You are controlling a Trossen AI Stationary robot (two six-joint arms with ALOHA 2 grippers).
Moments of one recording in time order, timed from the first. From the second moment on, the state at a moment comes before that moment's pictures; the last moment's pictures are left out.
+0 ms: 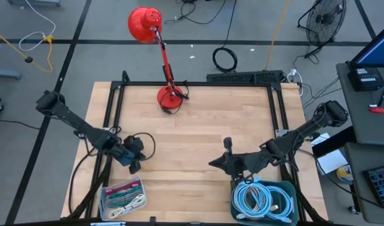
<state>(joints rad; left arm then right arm) -0.56 0.94 0.43 -0.51 -0.27 -0.92 0.53 1.34 0.96 0.01 0.47 -0.25</state>
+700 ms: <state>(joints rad) -0.72 1.03 0.43 -0.29 -0.05 -1.10 0.53 1.34 0.96 0.00 0.47 -0.25</state>
